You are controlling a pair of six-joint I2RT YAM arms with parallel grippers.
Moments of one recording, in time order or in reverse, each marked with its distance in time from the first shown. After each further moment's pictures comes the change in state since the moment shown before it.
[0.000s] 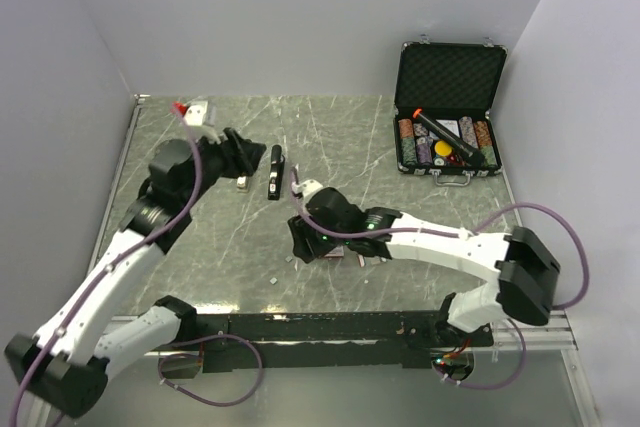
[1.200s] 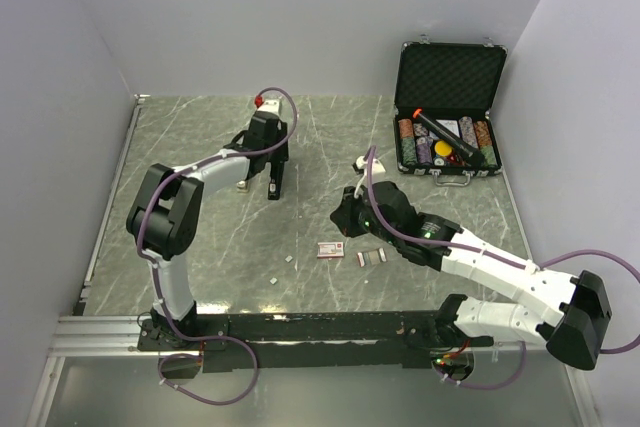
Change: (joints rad) left arm 0.001 0.924 0.306 0.133 -0.253 0.121; right arm -0.134 -0.324 -0.148 0.076 0.174 0.139
